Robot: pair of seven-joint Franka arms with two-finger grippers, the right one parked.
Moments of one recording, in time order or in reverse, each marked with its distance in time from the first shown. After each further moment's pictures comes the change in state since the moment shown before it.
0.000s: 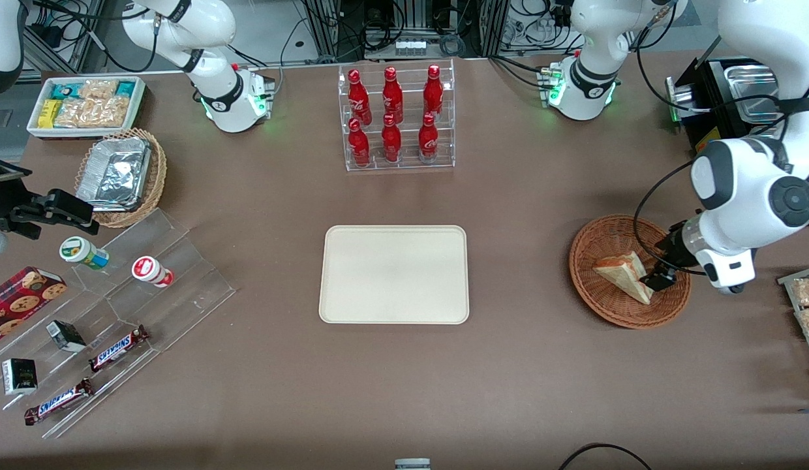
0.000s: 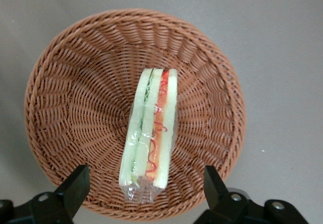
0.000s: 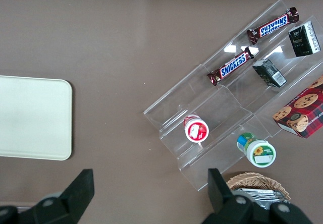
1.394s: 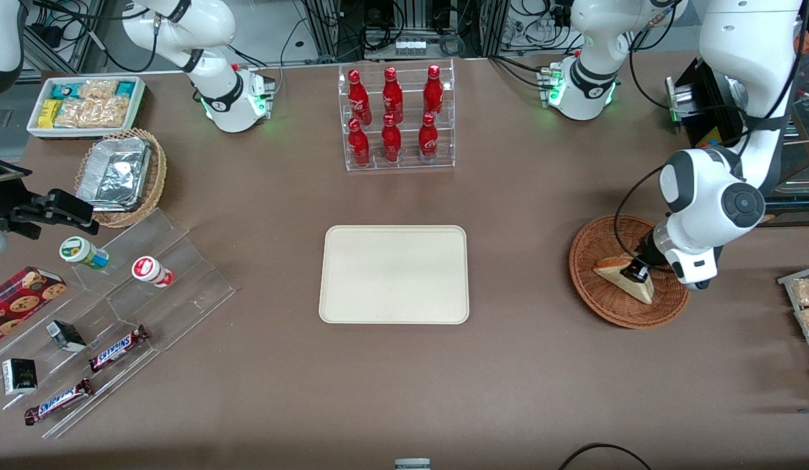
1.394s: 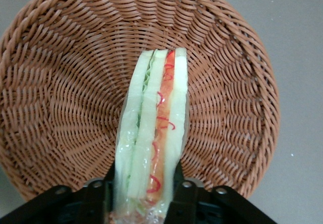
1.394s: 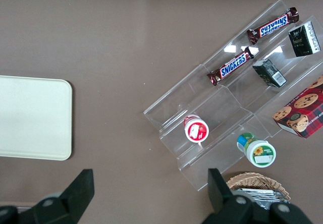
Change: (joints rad) arm -0.018 0.039 -0.008 -0.079 0.003 0.116 0.001
